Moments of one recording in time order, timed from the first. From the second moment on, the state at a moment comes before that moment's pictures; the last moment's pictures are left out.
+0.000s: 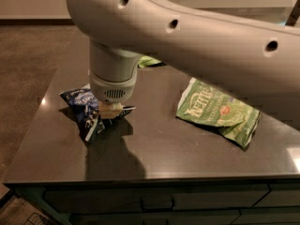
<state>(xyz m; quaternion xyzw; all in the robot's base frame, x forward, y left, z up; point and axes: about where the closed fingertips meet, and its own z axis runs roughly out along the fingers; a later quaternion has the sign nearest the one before) 0.454 0.097 0.879 -0.77 0.62 0.01 0.15</state>
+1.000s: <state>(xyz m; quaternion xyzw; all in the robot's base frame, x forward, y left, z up) 0.471 0.067 0.973 -0.73 0.64 0.06 0.22</state>
